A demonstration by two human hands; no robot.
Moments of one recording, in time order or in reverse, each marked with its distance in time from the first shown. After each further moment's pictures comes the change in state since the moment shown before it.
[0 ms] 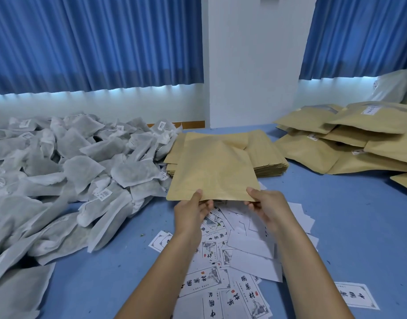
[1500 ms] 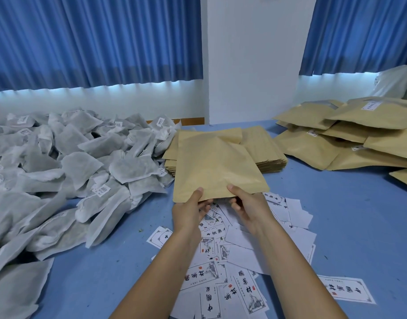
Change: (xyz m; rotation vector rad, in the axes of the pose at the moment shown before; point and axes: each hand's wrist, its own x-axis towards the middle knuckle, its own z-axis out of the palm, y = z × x) left_hand -0.009 -0.005 0.000 0.010 0.063 0.063; right_hand -0.007 0.017 0.033 0.290 -0.054 0.022
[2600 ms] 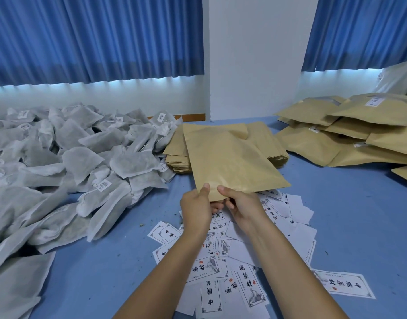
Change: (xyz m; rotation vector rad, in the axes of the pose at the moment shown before) left_hand -0.005 -0.010 0.007 0.413 -0.060 0.168; right_hand -0.005 0.015 0.007 -0.069 -0.047 0.069
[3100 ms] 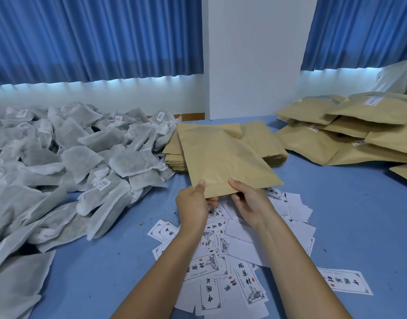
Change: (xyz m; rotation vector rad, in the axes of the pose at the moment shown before) left_hand 0.003 0.002 -0.006 0.002 0.036 0.060; right_hand 0.002 -0.016 -0.011 0.151 0.075 0.002
